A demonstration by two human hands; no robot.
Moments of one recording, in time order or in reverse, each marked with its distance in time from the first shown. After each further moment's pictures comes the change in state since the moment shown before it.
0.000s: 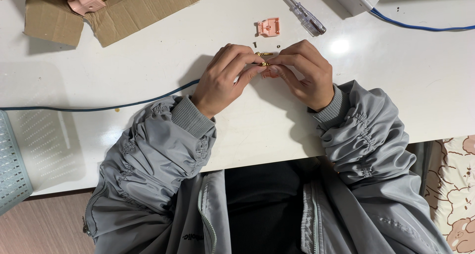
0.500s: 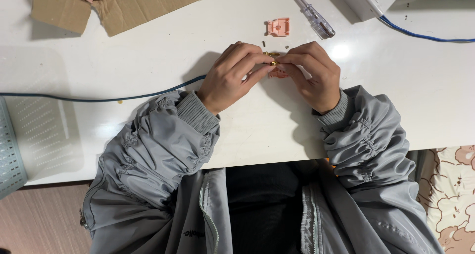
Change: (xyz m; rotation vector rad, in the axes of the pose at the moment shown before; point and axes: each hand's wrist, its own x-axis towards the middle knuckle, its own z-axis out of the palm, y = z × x) left_hand 0.001 0.000 0.003 0.025 0.047 0.030; right_hand 0.000 -0.001 -0.004 -0.027 -0.049 0.047
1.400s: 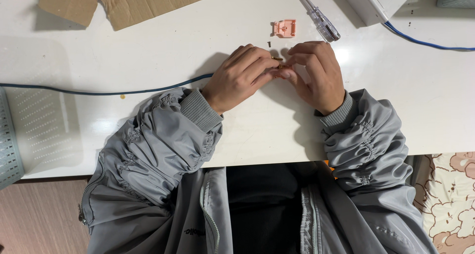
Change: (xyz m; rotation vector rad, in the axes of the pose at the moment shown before) left_hand -0.002 0.004 0.006 0.108 0.010 0.068; right_hand -0.002 0.014 -0.001 -0.210 -0.049 -0.171
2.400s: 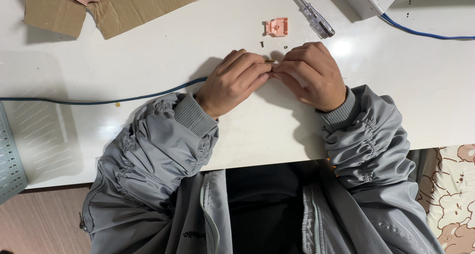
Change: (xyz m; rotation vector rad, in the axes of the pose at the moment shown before) left_hand 0.002 0.001 -0.001 0.071 -0.029 0.053; right_hand 0.002 0.001 -0.006 0.078 -0.032 -0.069
